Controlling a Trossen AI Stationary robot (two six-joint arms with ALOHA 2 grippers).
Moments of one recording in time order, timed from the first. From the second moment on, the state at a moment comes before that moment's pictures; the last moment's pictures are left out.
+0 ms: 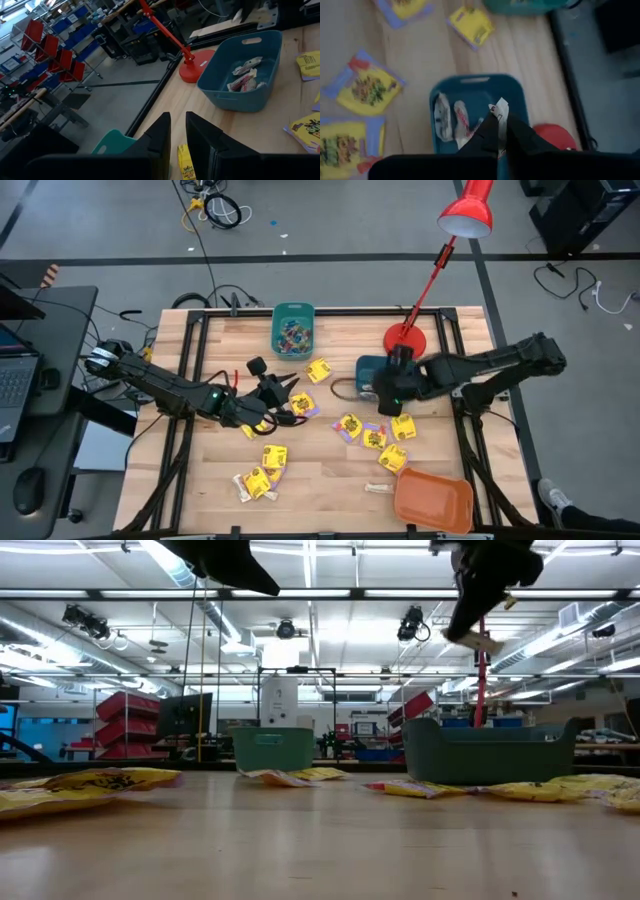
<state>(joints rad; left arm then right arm) -0.34 1.31 0.87 0.01 -1.00 0.12 0.19 1.35 1.20 -1.05 0.55 0.25</state>
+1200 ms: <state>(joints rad) -0.33 1.32 0.87 0.02 -1.00 0.12 -0.20 1.38 0.79 -0.62 0.23 -0.05</state>
